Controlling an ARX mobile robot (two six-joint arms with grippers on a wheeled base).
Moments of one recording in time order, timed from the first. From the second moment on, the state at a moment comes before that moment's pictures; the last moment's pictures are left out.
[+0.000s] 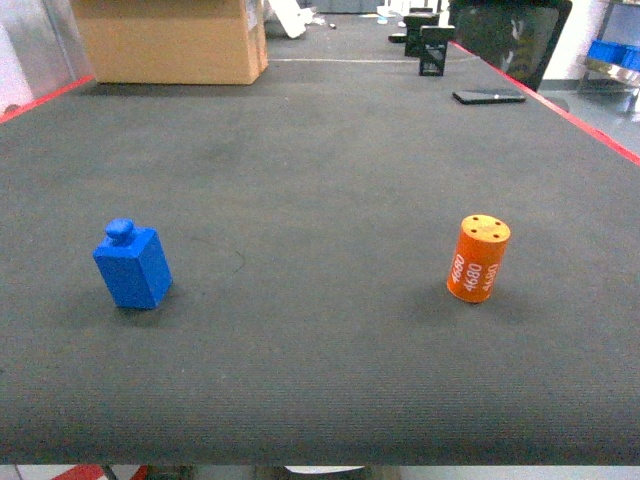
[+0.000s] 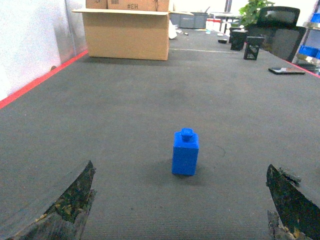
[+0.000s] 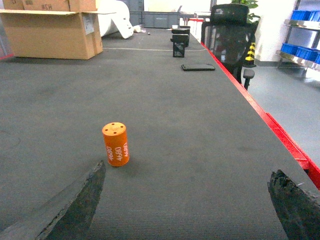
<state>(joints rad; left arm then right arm) 0.00 0.01 0.01 0.00 0.00 0.00 0.00 0.01 0.01 0.00 0.00 0.00</state>
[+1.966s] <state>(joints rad) -0.14 2.02 0.73 0.91 -0.23 0.01 0.25 2.11 0.89 0.81 0.16 0.12</state>
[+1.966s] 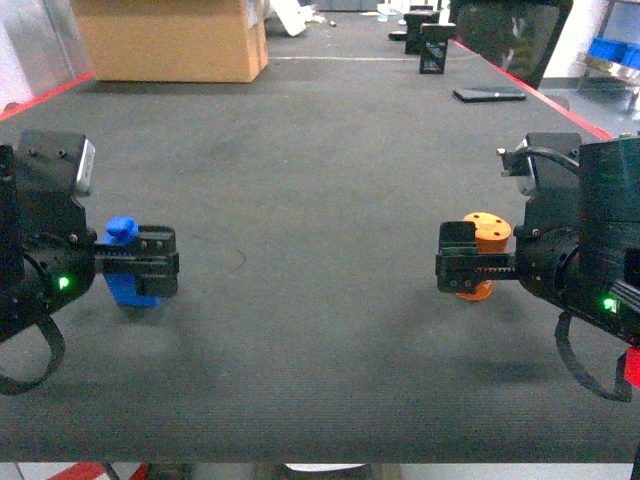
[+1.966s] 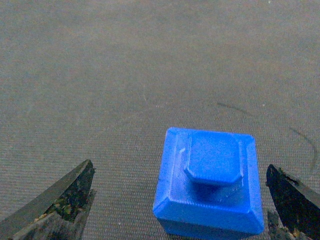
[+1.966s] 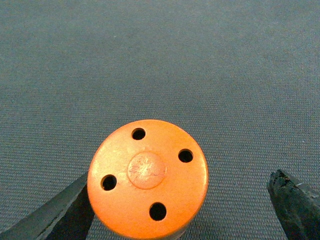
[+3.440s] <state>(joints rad) -0.10 1.36 0.37 0.94 -0.29 0.02 0.17 1.32 0.37 0.75 0.15 0.17</state>
